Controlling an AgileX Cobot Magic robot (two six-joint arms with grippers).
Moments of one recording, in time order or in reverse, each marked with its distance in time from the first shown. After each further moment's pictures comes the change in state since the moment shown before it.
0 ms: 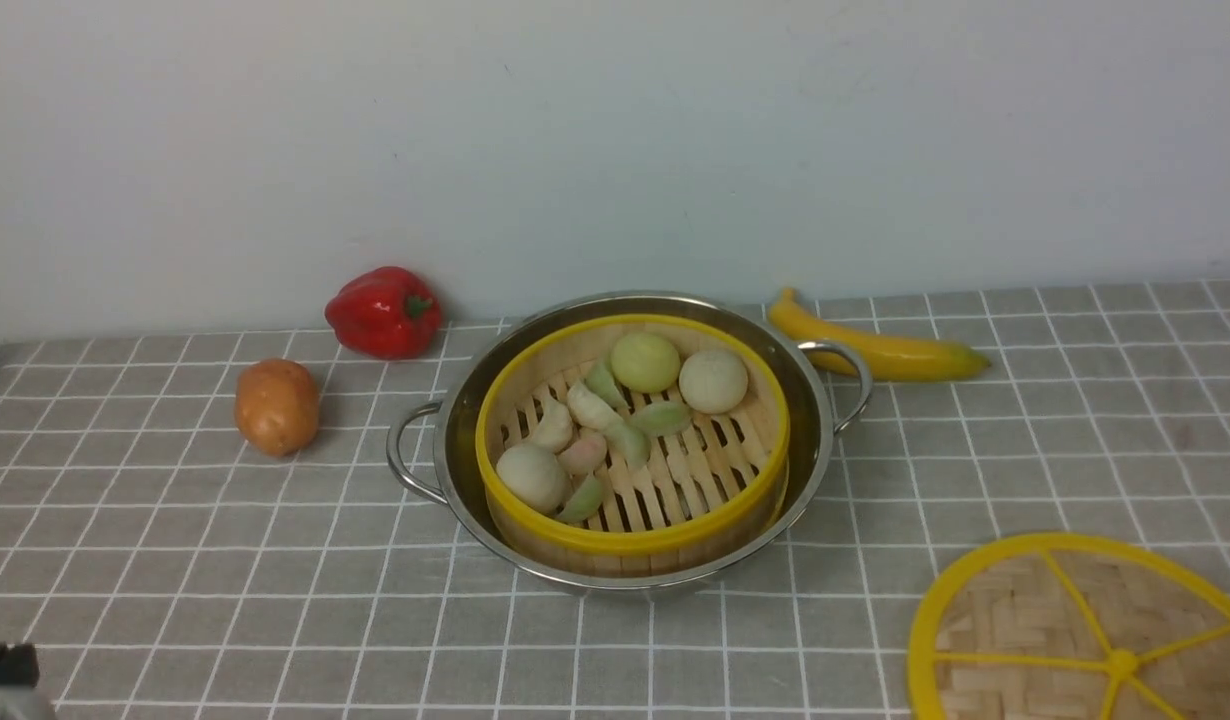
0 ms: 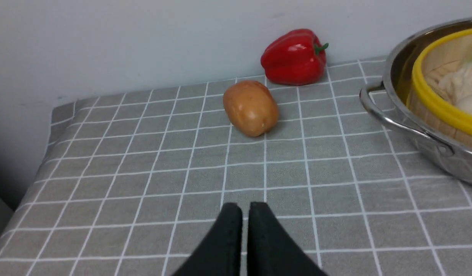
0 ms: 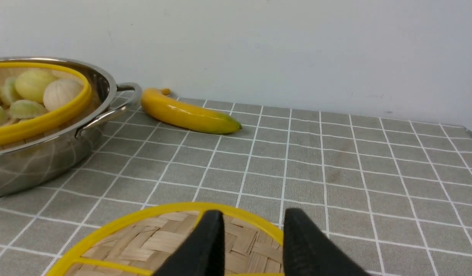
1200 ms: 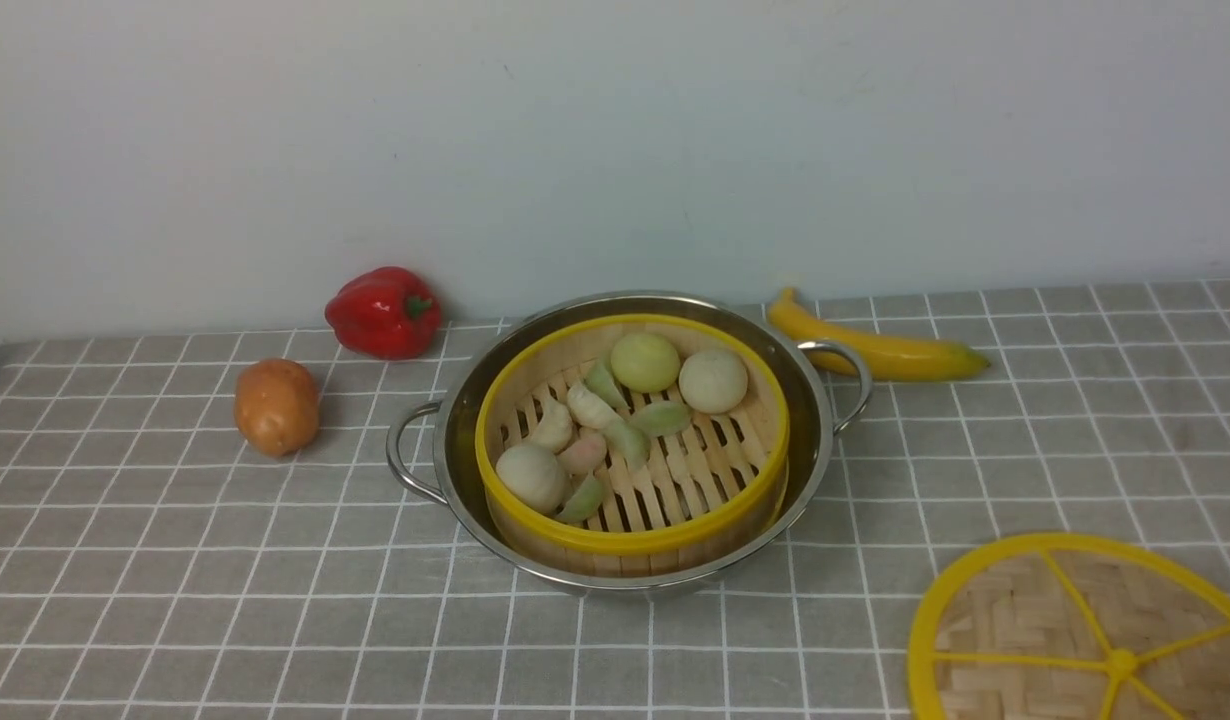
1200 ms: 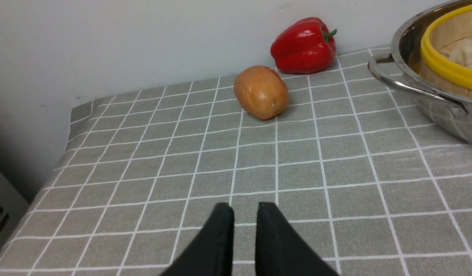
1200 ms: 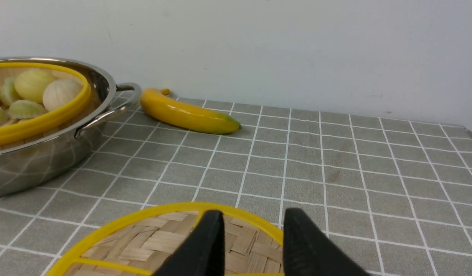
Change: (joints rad) right arm 0.000 0.000 0.000 0.000 -0.001 0.000; left arm 0.001 -0.238 0.070 0.196 0.147 -0.164
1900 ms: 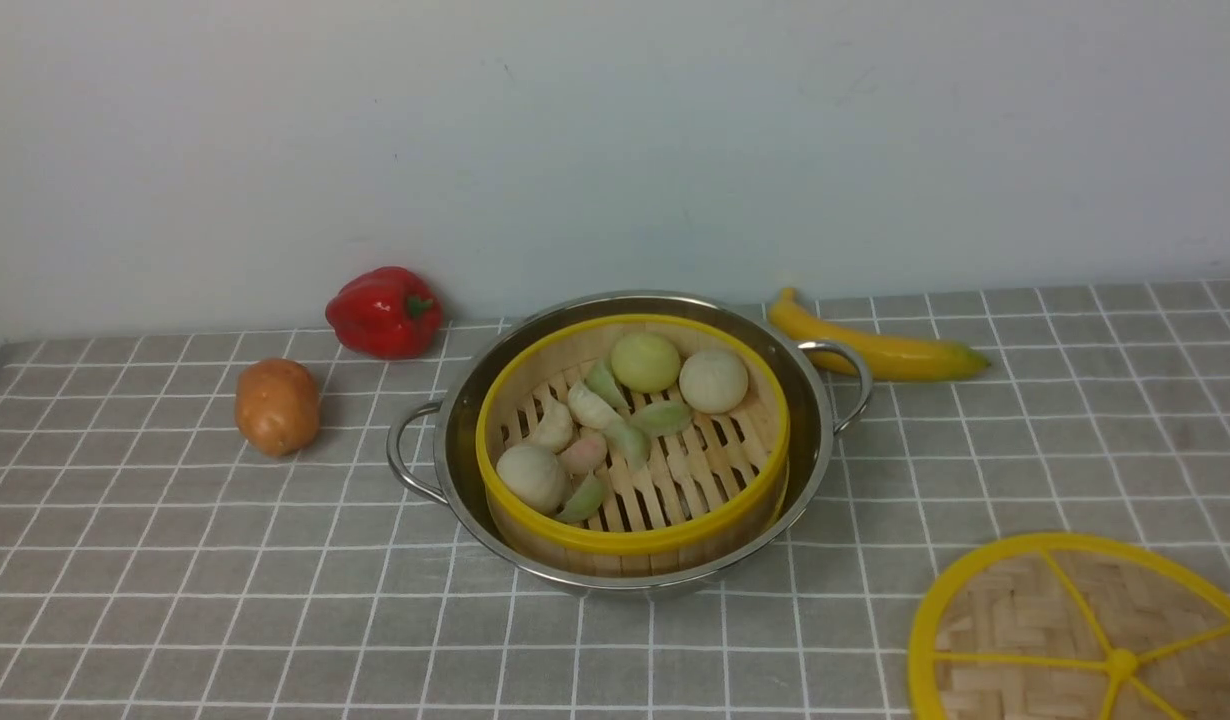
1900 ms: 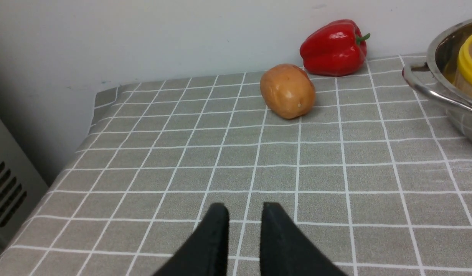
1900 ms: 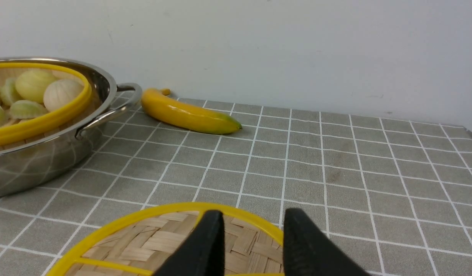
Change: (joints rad) right arm 0.000 0.000 0.000 0.000 0.000 0.000; left arm 0.000 0.000 0.000 0.141 0.000 -0.181
